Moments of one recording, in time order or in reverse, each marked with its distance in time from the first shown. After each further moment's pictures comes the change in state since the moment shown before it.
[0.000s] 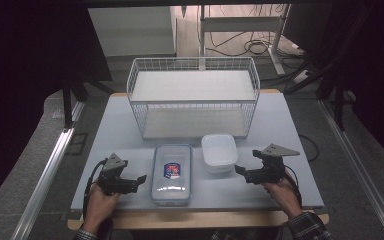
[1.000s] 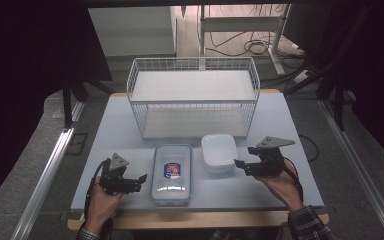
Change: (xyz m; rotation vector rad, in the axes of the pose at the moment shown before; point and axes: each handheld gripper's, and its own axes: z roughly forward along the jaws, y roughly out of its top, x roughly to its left) left arm -0.012 0.007 0.001 0.057 0.117 -0.019; right arm 0.009 0.034 -0.003 0.119 -0.011 -0.074
